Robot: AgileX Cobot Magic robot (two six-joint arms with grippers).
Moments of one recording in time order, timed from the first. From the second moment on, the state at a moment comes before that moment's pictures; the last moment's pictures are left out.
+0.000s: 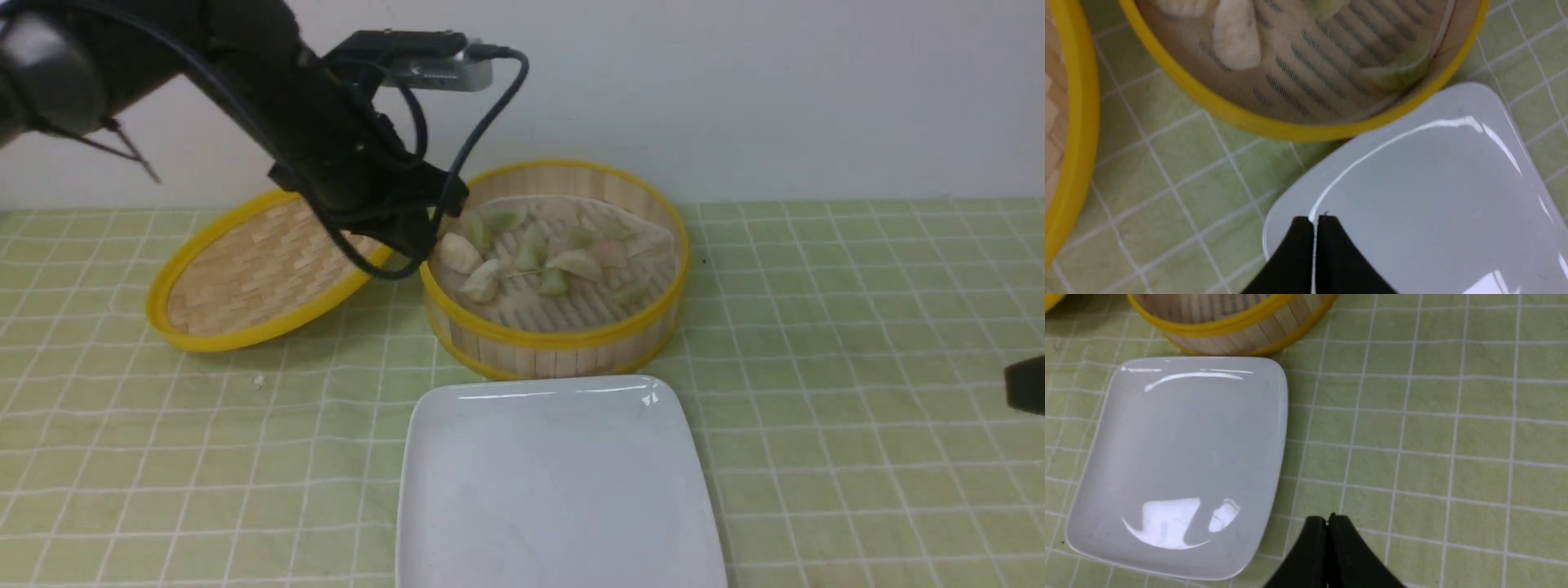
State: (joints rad) right arm -0.04 0.96 -0.88 0.45 1.08 -0.26; left arm -0.30 1.91 -1.74 -0.31 1.06 0.21
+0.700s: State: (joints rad) right arm -0.04 0.99 -0.88 0.47 1.08 -0.28; left arm -0.41 2.33 -1.99 0.00 0.89 0.15
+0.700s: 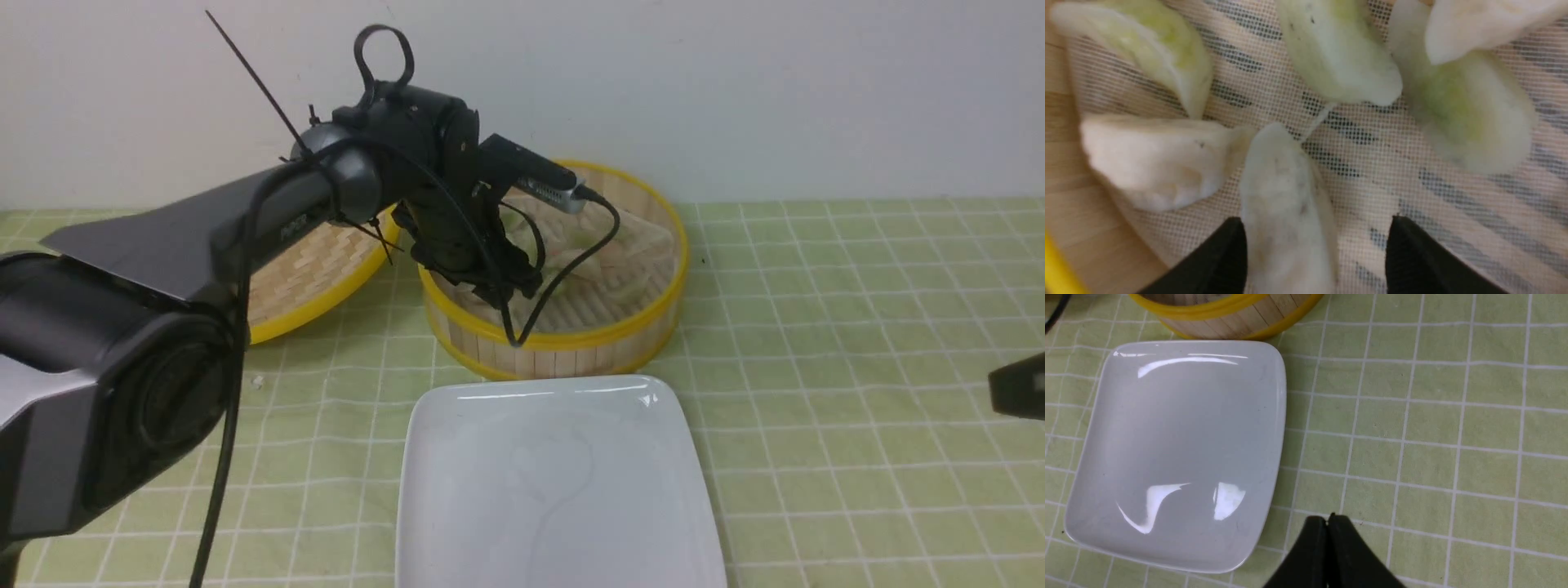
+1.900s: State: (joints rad) right arm -0.04 0.99 -0.88 0.49 1.14 -0.28; left arm -0.45 2.01 -1.84 -0.22 1.23 0.06
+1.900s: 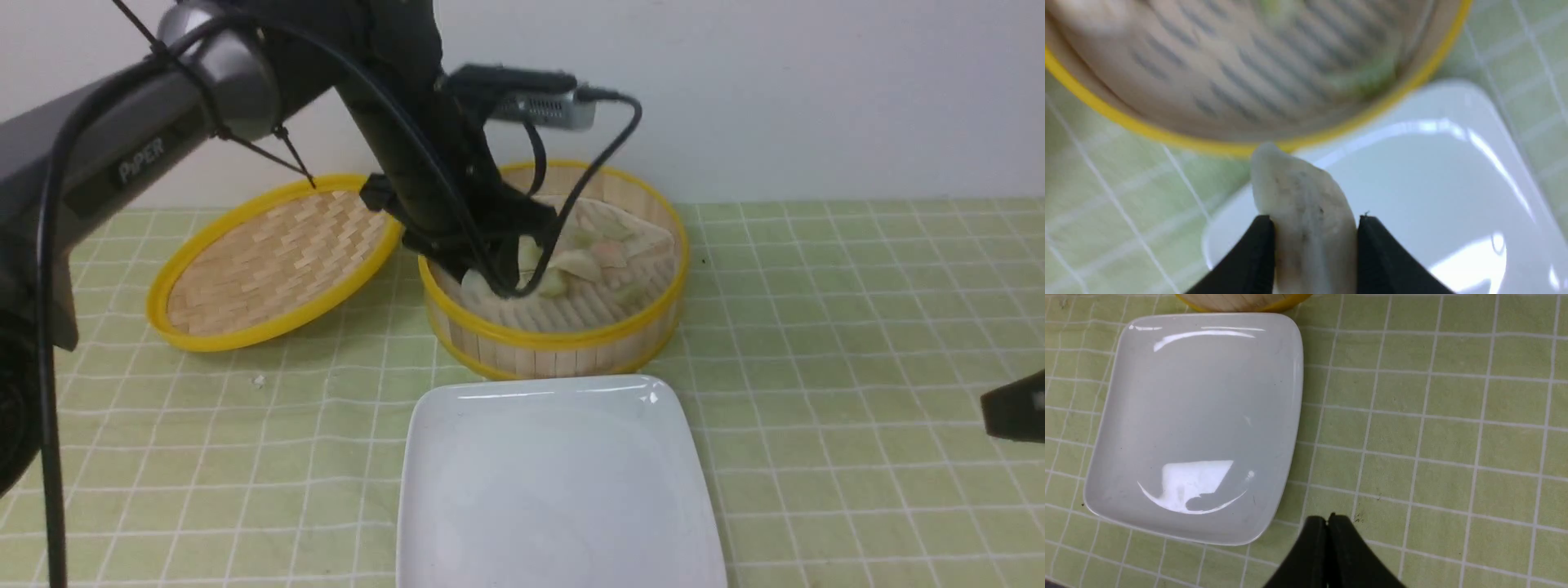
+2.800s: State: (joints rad) right arm -0.01 1.16 -1.14 0.59 1.24 -0.40; left arm -0.54 2.14 -1.71 -0.18 1.22 0.09
